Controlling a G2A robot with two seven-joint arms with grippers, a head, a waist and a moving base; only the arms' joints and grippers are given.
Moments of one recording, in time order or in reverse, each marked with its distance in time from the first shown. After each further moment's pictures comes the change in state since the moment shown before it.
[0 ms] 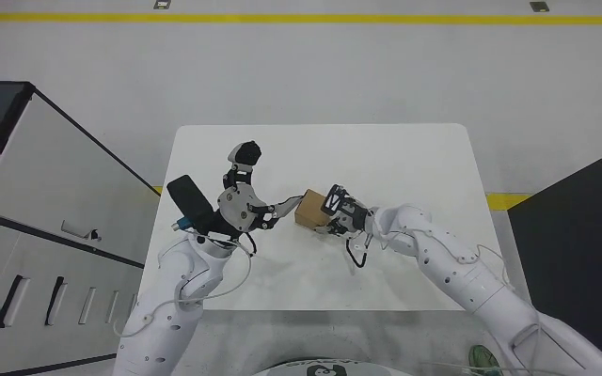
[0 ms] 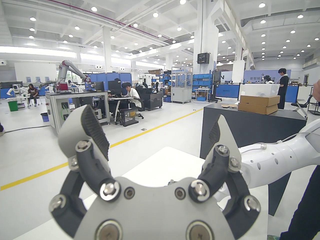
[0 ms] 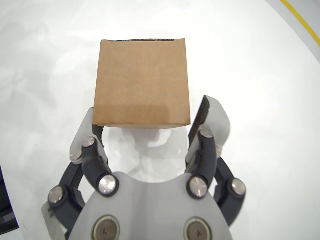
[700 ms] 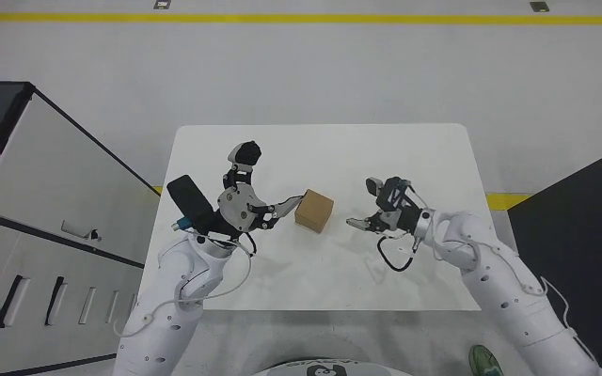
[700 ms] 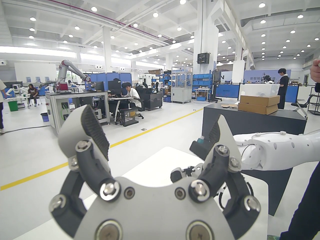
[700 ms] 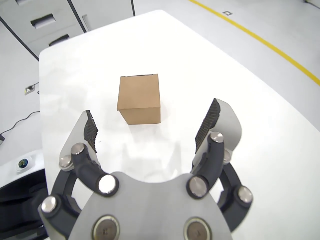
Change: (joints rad) left arm 0.000 0.000 0.000 0.000 0.000 0.000 0.000; right arm -0.346 0.142 0.485 -0.305 0.086 -0.231 -0.150
